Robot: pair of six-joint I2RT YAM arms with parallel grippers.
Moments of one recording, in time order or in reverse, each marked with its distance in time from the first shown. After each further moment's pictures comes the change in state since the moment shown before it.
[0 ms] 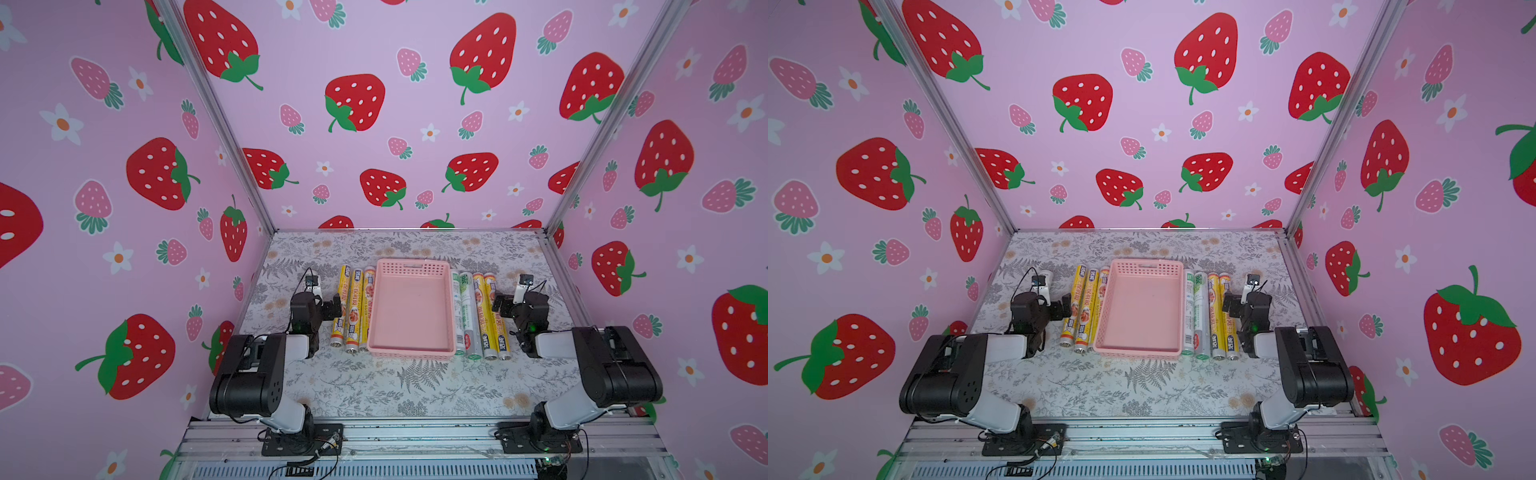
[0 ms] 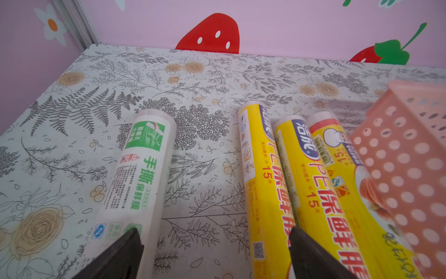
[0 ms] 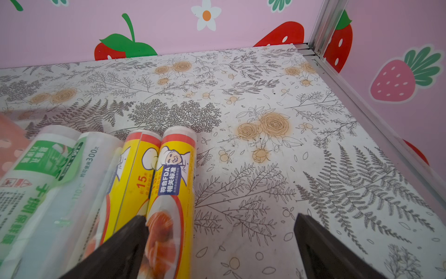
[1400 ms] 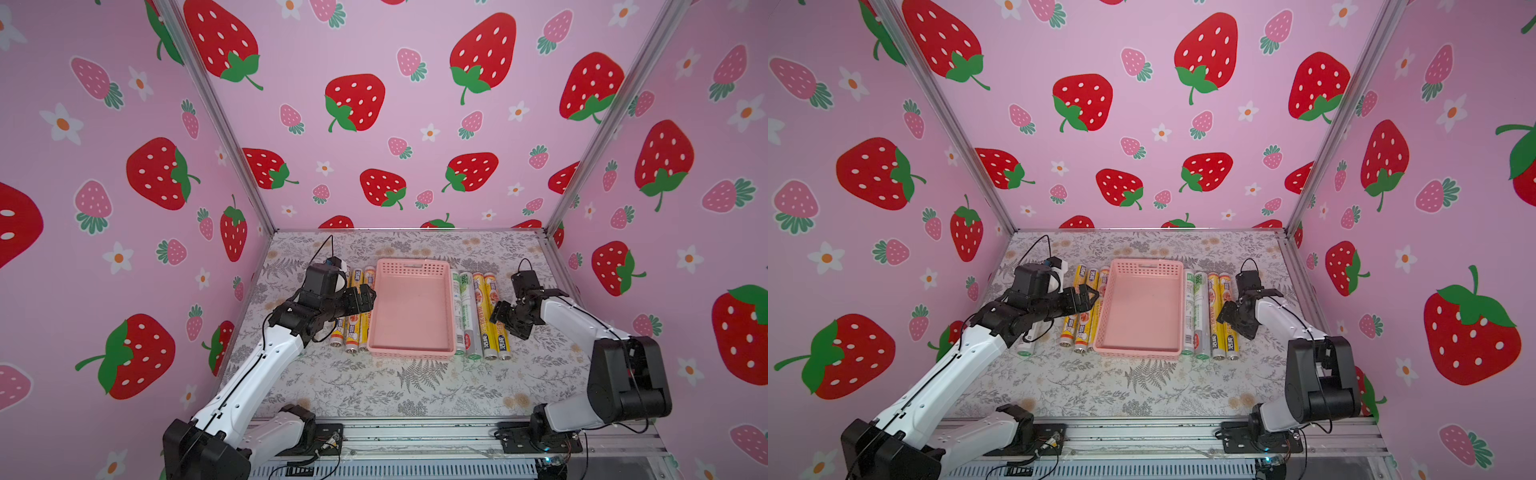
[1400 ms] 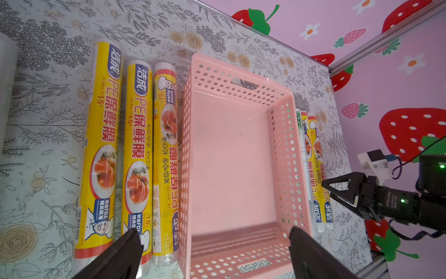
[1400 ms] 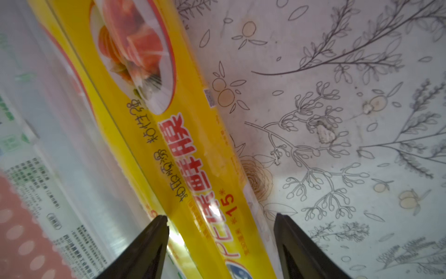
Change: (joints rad) left arm -0.351 -0.424 0.538 -1.220 0.178 -0.468; right arm 0.062 -0.073 0.480 -1.457 -0.191 0.505
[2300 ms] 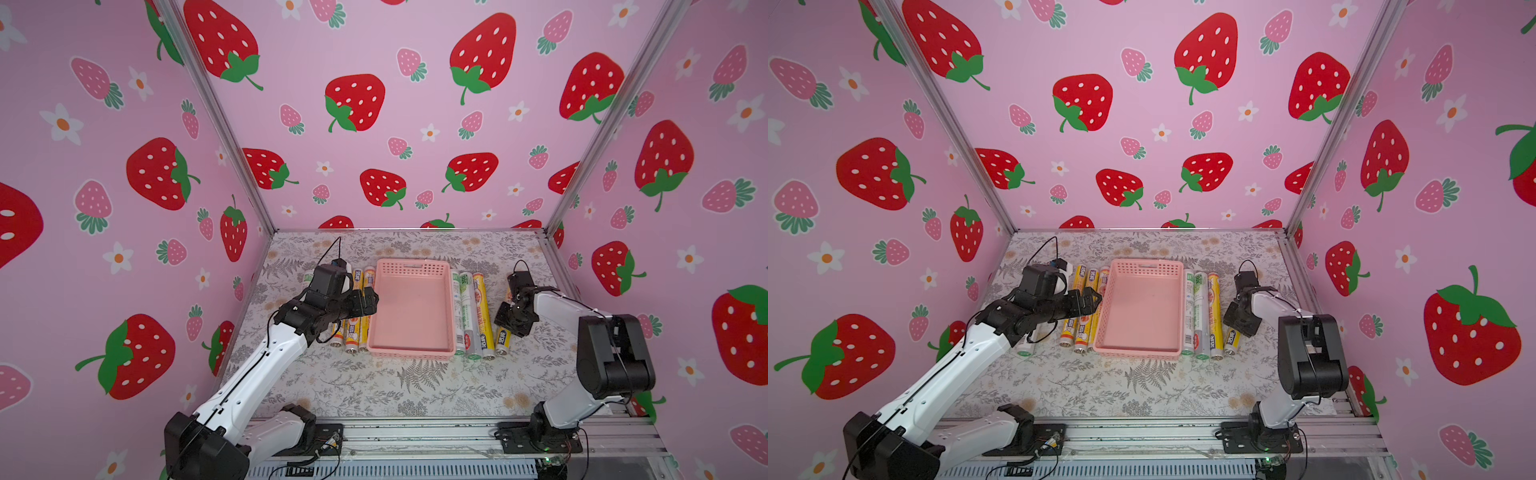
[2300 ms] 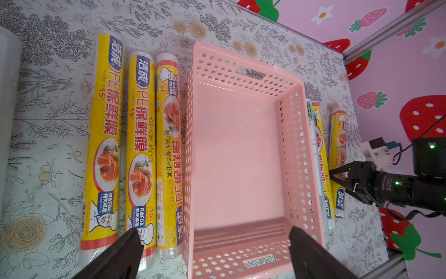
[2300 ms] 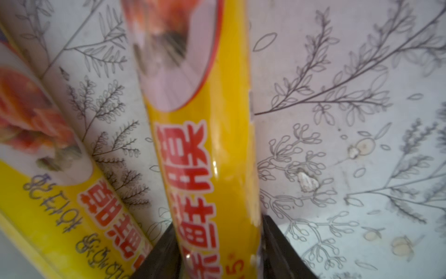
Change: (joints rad) left arm -0.061 0.018 0.025 -0.041 -0.069 0.001; right arm -0.027 0.129 0.021 0.058 0.105 0.011
